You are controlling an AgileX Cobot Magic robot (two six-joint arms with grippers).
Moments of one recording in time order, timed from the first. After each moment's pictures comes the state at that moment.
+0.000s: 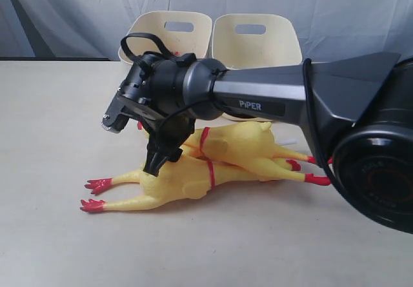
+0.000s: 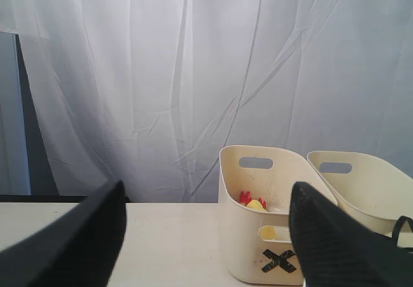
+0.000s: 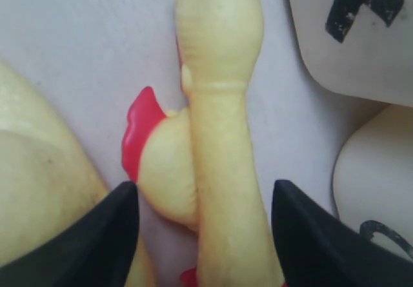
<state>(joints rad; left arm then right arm) -0.38 0.42 -0.41 -1.74 -0.23 1.63 0.91 2.26 -1.78 -0.51 0.93 -0.03</state>
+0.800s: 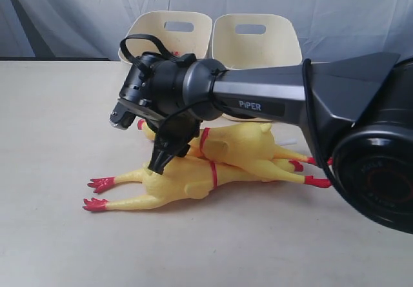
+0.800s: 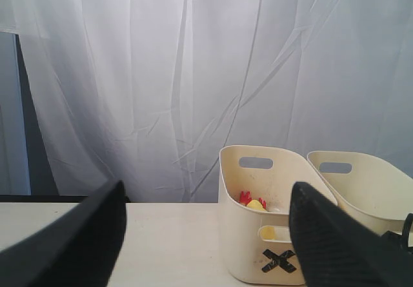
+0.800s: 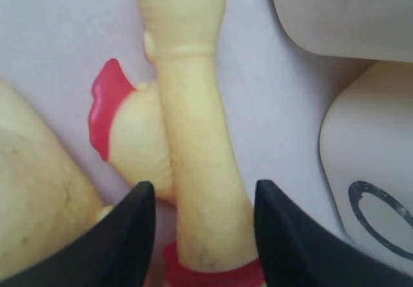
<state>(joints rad) -0.38 0.42 -0.41 -1.74 -0.23 1.63 0.91 2.26 -1.78 -0.56 0.99 0.06</state>
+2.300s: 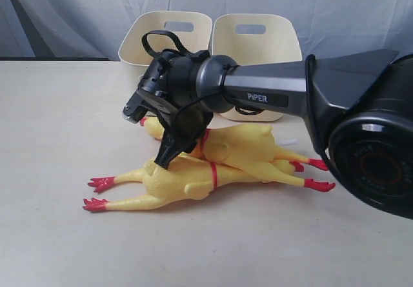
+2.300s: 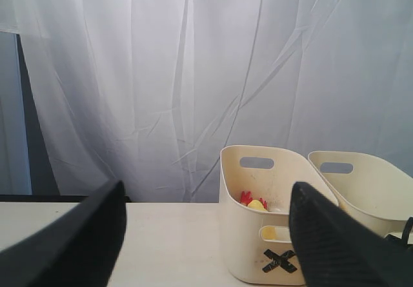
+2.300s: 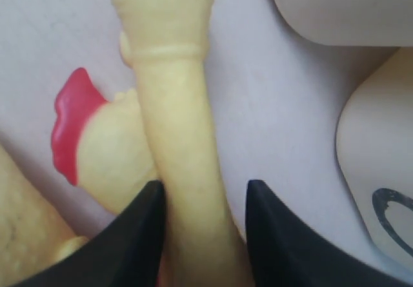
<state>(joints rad) -0.38 0.42 -0.41 -1.74 -0.23 1.63 0.85 2.29 -1.78 -0.49 0.94 0.06</state>
